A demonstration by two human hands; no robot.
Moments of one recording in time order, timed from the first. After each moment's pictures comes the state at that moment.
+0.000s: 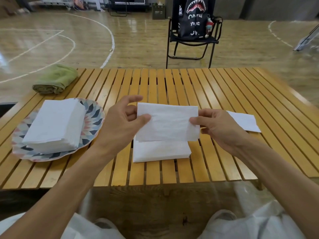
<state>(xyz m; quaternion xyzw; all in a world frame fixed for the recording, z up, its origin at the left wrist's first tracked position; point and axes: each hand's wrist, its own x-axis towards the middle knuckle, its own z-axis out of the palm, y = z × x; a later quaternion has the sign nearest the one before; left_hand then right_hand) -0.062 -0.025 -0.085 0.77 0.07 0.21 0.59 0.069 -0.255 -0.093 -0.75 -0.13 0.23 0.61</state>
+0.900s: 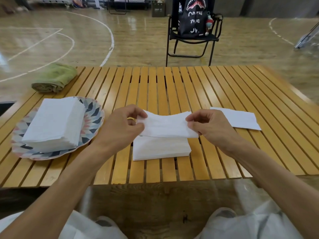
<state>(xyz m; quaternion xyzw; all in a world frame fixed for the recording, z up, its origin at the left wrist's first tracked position) -0.062 -0.016 -0.097 0.87 0.12 0.15 0.45 0.066 -0.252 -0.113 -0.82 -0.20 0.13 0.53</state>
